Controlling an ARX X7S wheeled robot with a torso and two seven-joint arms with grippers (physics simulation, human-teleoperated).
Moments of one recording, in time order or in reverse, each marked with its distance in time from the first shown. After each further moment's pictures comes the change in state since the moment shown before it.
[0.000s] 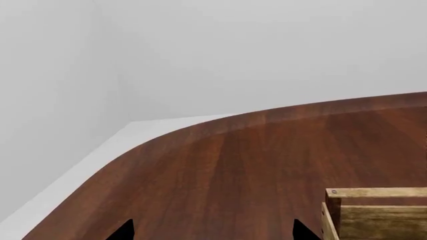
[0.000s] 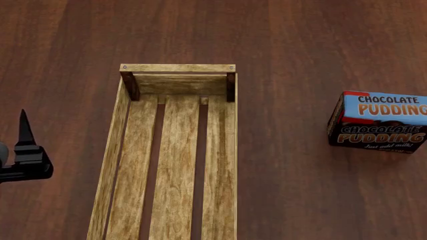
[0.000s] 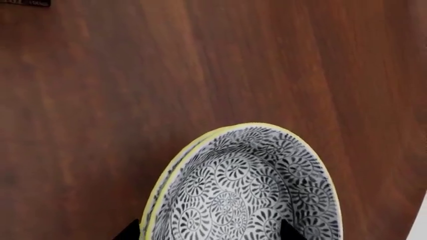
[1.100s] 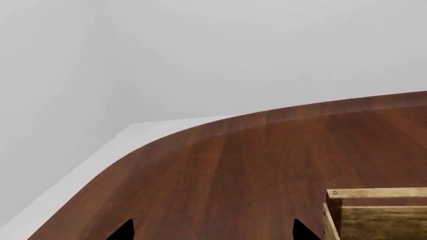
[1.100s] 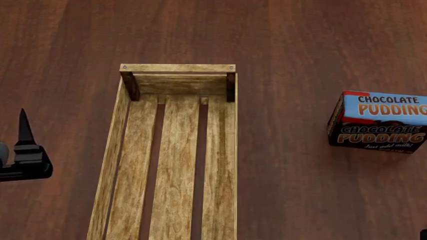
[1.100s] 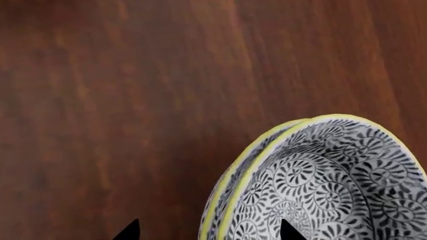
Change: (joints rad) left arm -0.004 -0.012 0.011 0.004 -0.001 -0.002 -0.009; right arm -0.059 -0.102 -0.063 0.120 -0.142 -0.174 -0.175
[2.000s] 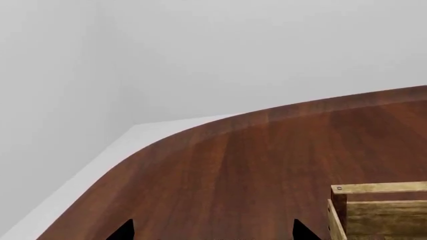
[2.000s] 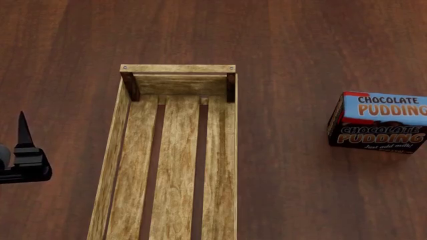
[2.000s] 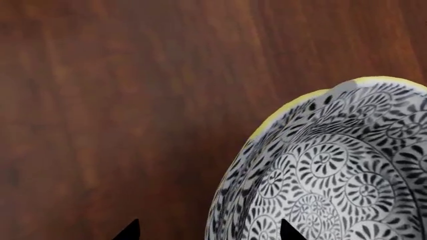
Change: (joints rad) left arm 0.008 -0.014 0.010 0.004 0.010 -0.004 -0.013; right arm -0.068 -0.049 -0.012 0.118 -0.081 -0.142 -0.106
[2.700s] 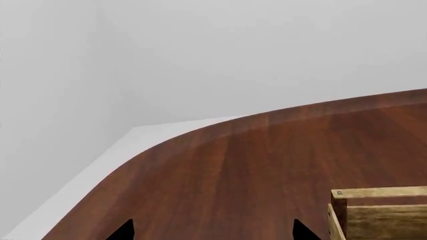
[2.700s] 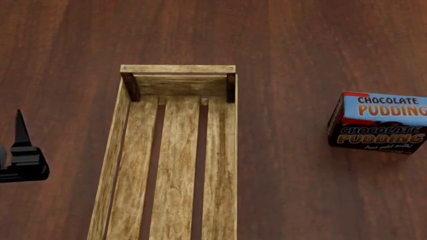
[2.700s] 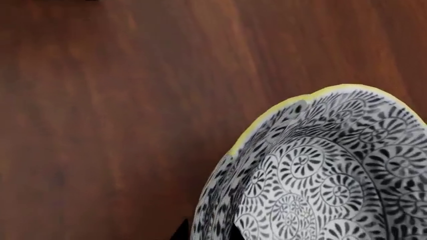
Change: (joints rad) left arm 0.002 -0.012 -0.003 0.023 -0.011 -0.011 -0.005; right arm -0.070 0.090 0.068 -0.193 0.125 0.002 0.093
